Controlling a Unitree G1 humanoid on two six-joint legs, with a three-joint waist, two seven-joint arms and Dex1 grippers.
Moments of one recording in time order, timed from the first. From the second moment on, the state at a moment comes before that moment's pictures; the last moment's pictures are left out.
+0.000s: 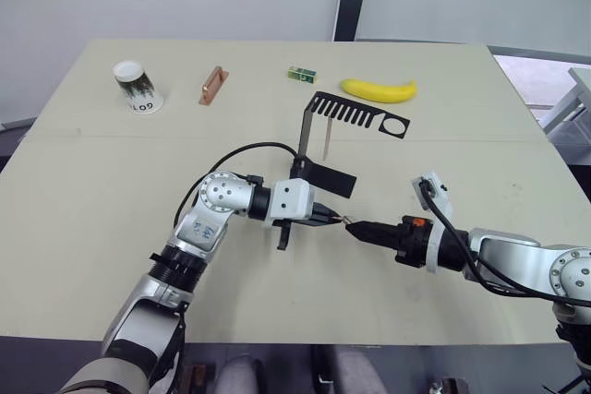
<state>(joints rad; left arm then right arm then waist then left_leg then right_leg) -0.69 0.34 -0.30 0.20 -0.07 -0.09 -1.16 -0.26 -0.89 0.00 -0.39 1.92 0.96 -0.23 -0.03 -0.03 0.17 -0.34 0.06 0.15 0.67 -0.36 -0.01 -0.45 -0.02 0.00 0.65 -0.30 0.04</state>
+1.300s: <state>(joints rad) -0.69 0.31 -0.31 0.21 -0.03 -0.07 -1.15 -0.26 -0.89 0.00 -0.42 1.90 0.96 -0.23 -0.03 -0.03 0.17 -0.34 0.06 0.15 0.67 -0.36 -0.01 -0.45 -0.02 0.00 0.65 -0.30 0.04</state>
